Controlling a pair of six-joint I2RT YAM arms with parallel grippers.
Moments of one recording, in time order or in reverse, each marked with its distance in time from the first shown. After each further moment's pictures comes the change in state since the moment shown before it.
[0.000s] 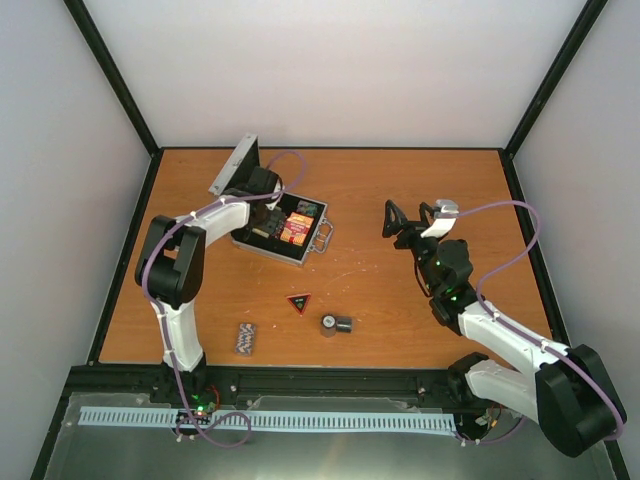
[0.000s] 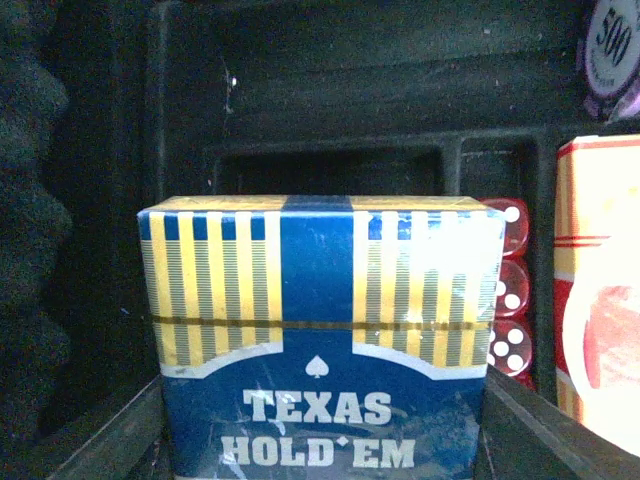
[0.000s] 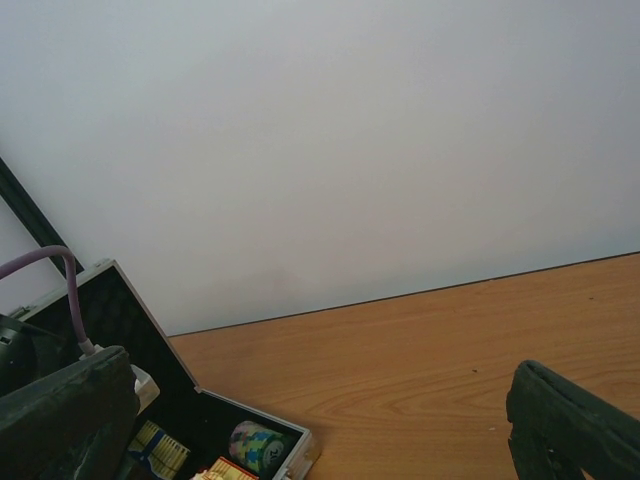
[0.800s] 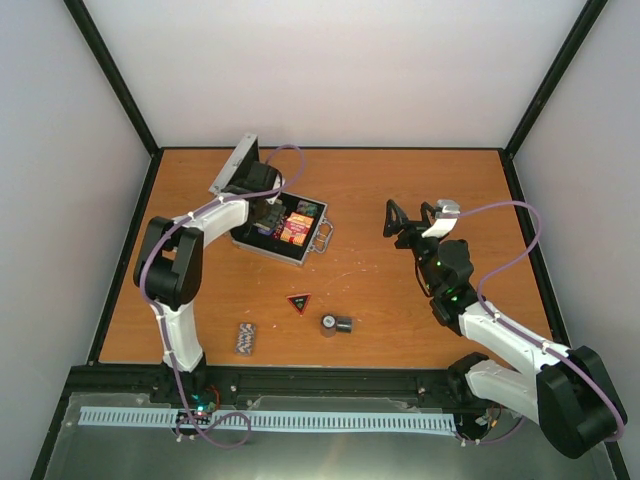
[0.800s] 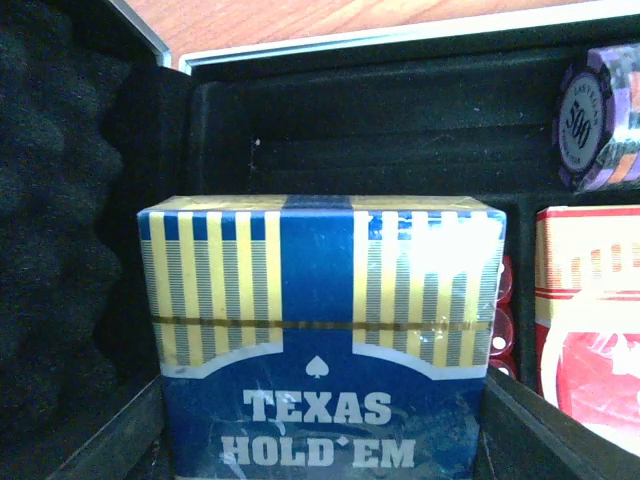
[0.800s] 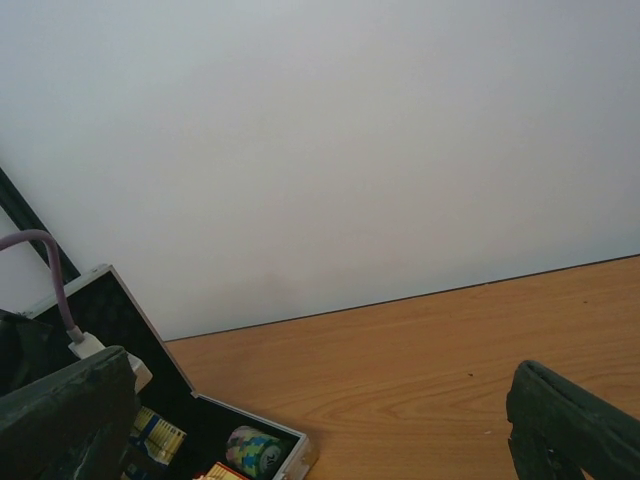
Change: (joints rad) left arm 0.000 -0.021 0.024 0.015 -0.002 -0.004; right arm 0.000 -0.006 0.000 -0.004 0.013 -0.002
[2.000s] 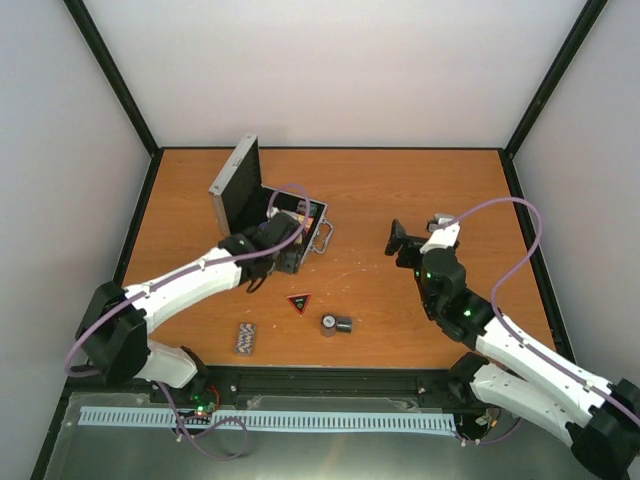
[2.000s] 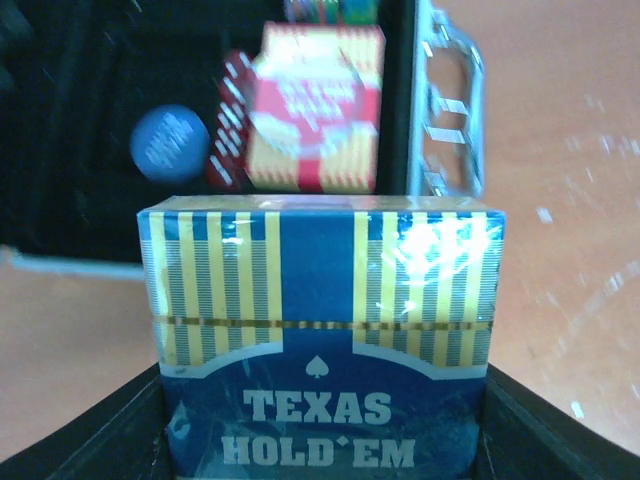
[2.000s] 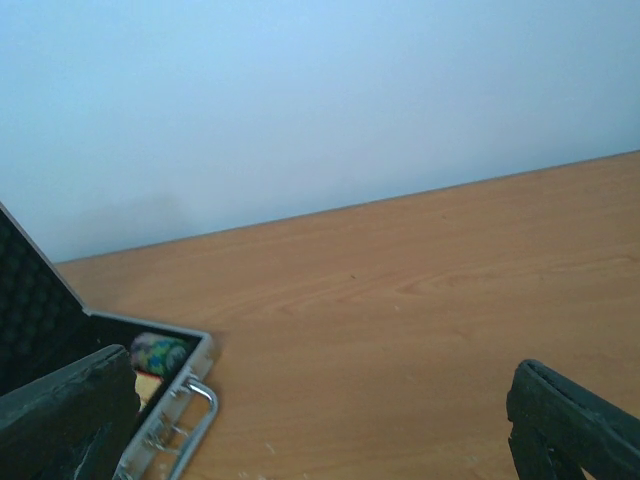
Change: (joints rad) left arm -0.448 -0.527 -0.390 -0.147 -0.157 -0.528; right arm 0.234 -0.282 0.099 -0.685 0.416 0.003
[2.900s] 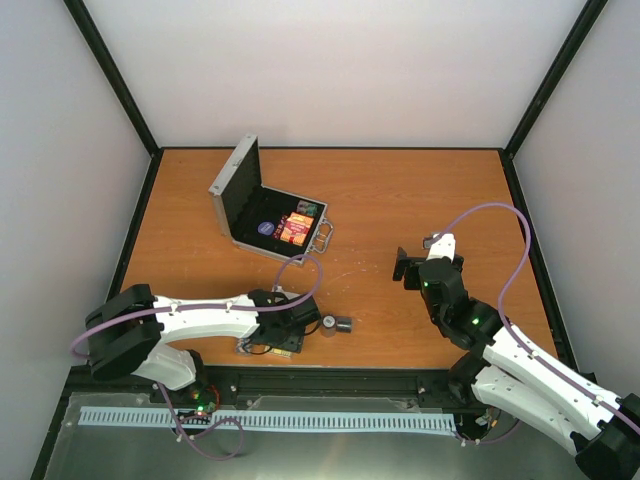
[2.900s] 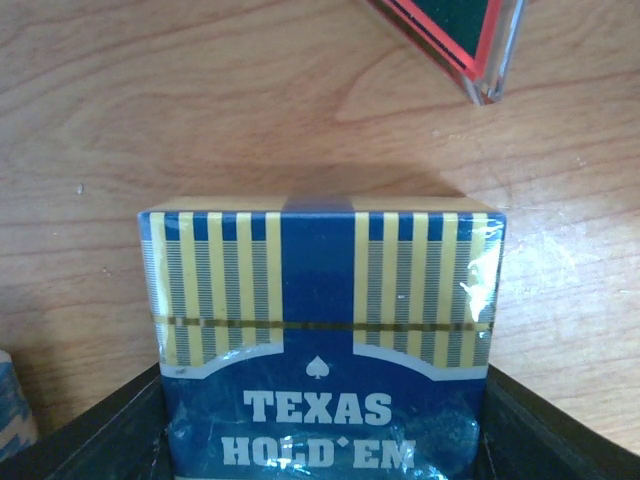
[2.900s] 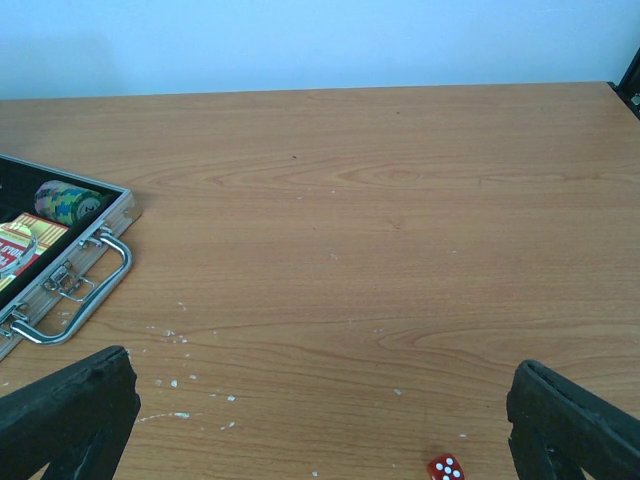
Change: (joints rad) left arm -0.352 0.035 -0.260 -0.141 0.202 -0.508; right arm 0.001 -0.045 -0.019 -0.276 -0.020 -0.048
